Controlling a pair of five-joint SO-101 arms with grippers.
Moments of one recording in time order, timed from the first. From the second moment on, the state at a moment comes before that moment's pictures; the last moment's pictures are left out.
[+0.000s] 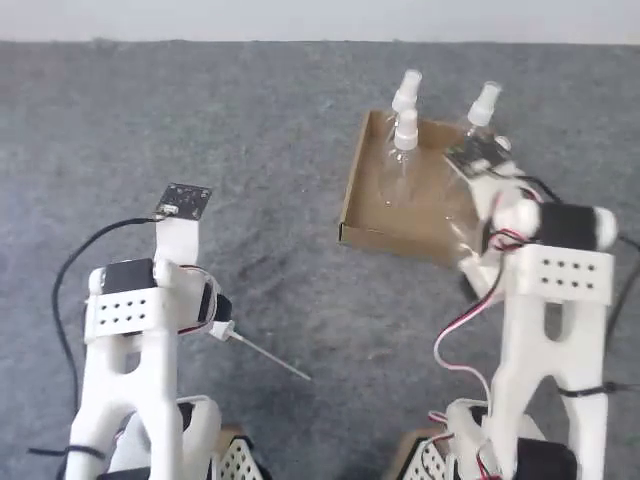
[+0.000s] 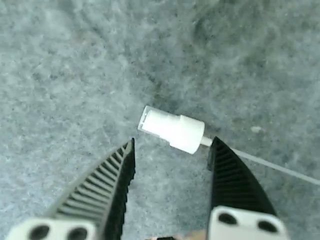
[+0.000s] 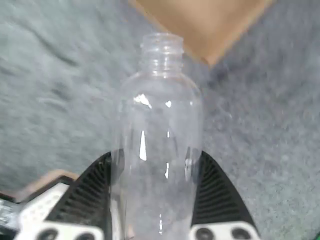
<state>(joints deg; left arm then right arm) -14.4 -36.4 56.3 76.0 -10.9 8.5 -27.5 22.3 95.2 35.8</state>
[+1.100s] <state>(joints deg) -7.7 -12.0 54.5 57.4 -3.4 32.5 -27.5 44.3 65.7 45.3</state>
